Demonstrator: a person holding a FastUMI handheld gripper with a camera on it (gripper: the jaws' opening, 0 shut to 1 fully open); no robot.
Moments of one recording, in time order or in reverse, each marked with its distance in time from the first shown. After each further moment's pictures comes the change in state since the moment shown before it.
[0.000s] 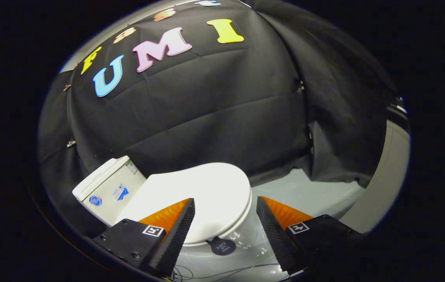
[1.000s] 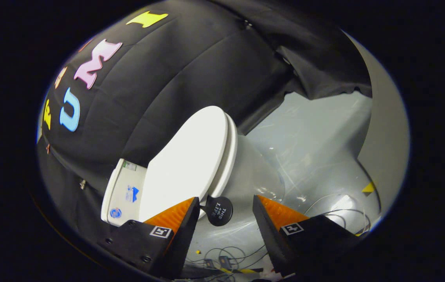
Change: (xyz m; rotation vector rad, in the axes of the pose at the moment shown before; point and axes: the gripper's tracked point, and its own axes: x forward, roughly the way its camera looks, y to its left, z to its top) arm 0.005 -0.015 -0.103 0.522 0.324 0.022
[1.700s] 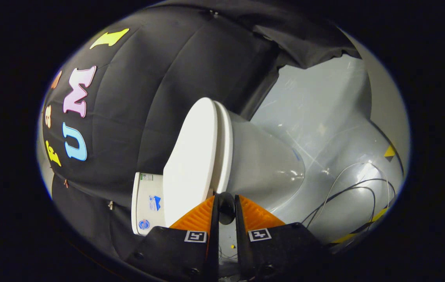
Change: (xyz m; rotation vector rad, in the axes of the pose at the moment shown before) arm 0.007 0.004 -0.011 0.221 0.085 0.077
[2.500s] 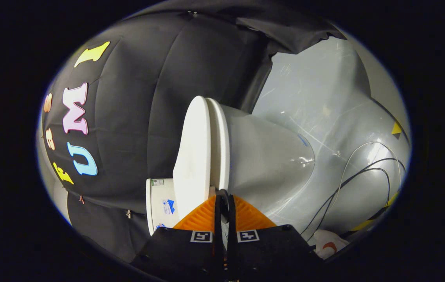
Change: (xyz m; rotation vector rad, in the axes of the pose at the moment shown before) arm 0.000 0.001 -0.002 0.123 0.049 0.064
